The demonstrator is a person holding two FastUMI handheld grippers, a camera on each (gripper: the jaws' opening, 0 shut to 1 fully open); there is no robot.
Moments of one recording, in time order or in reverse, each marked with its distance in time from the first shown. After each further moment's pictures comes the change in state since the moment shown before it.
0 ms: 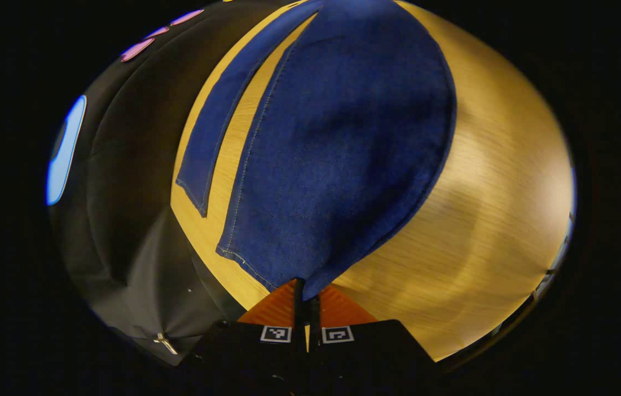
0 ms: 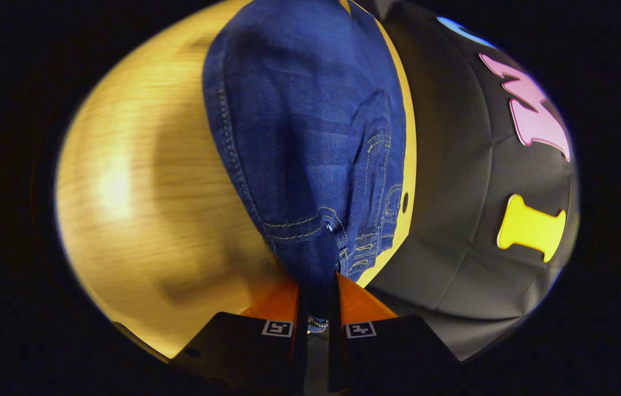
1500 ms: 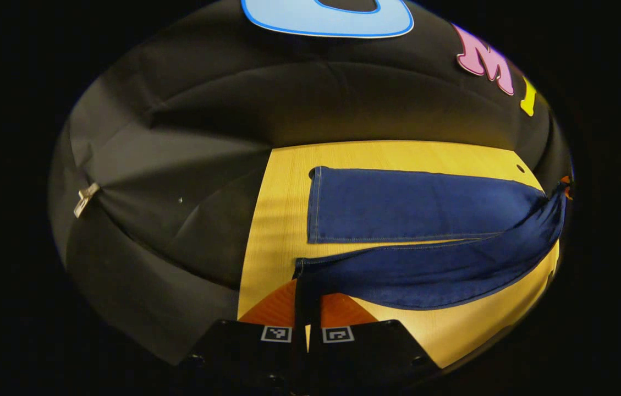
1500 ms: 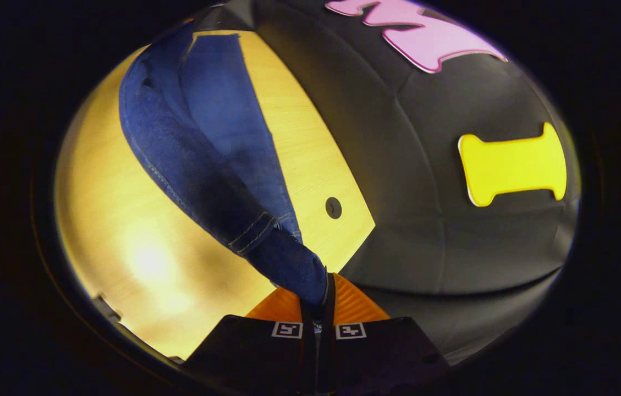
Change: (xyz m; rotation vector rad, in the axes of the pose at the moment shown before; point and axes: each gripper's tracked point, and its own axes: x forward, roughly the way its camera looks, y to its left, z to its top) left arm -0.050 0.194 0.082 -1.153 -0.160 -0.061; right arm 0.006 -0.215 0.037 0.499 -0.018 0.076
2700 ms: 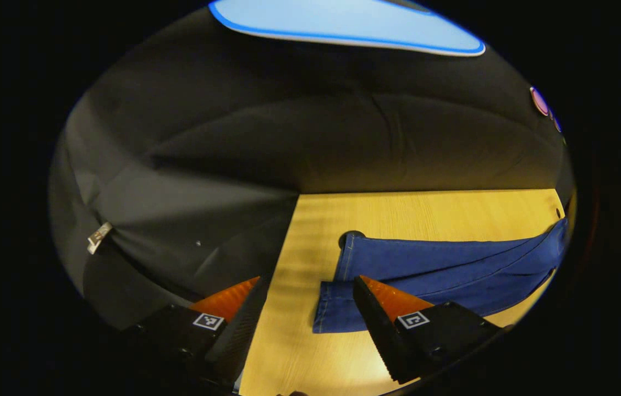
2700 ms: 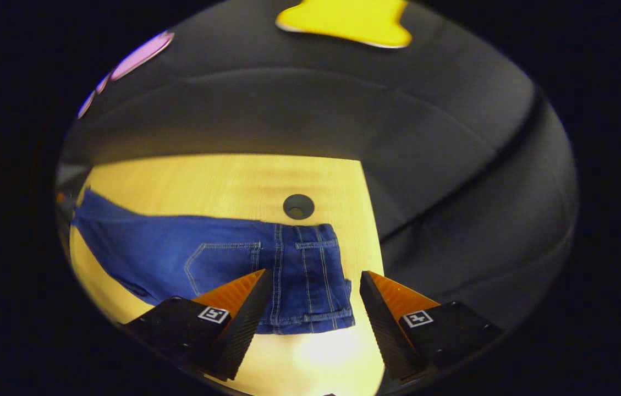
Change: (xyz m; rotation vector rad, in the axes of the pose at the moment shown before) left arm 0.006 0.023 0.121 -0.105 -0.144 0.232; right arm 0.005 -0.054 0.019 1.079 0.107 0.013
